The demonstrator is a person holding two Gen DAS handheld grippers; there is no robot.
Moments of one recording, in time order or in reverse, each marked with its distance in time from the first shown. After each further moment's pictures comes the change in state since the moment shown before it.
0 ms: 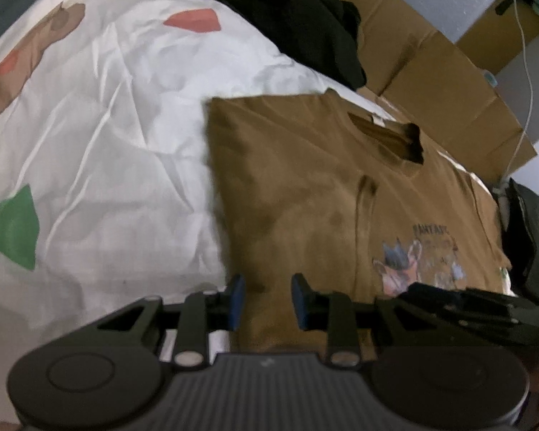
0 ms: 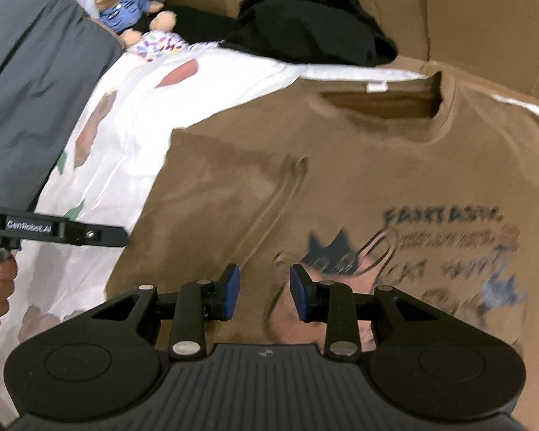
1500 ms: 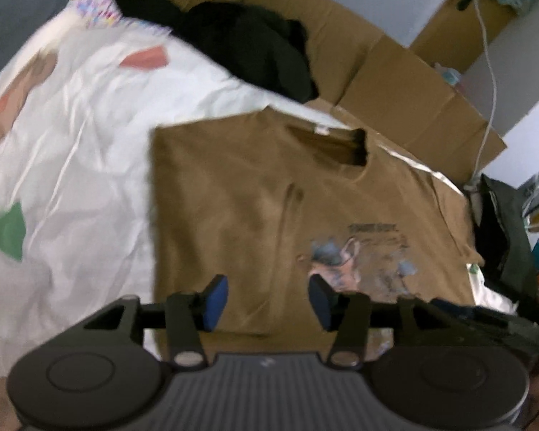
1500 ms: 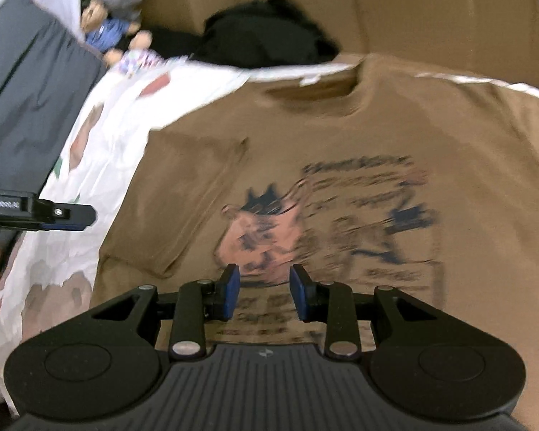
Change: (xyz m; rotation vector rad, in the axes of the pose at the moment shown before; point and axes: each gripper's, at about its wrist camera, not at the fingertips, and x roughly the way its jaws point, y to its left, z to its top) left arm -0.053 -0.088 -0.002 0.066 -0.068 0.007; right arm -0.100 -0.070 -0.043 0.072 -0.110 -0.100
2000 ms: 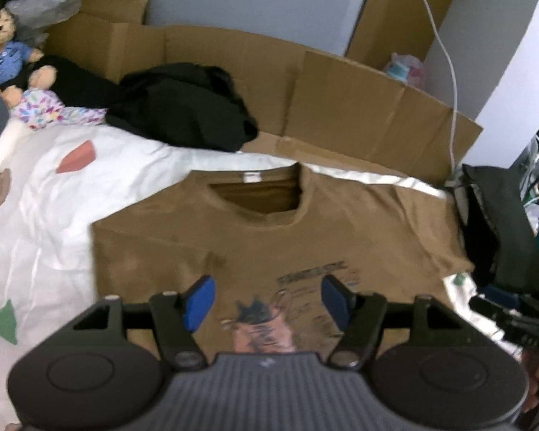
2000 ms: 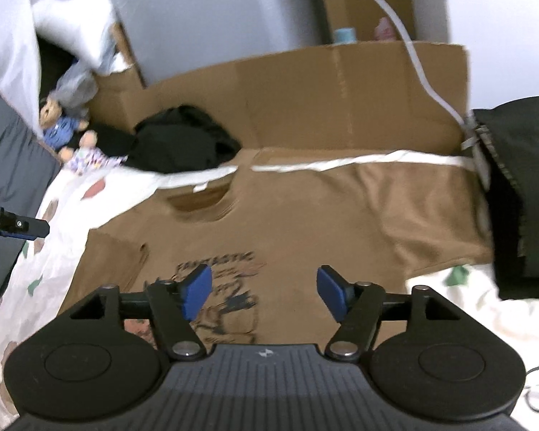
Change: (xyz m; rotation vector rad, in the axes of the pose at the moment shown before) left arm -0.003 -0.141 0.058 0.159 -0.050 0.074; right arm -0.096 -0.125 0.013 0.072 -0.222 -0.089
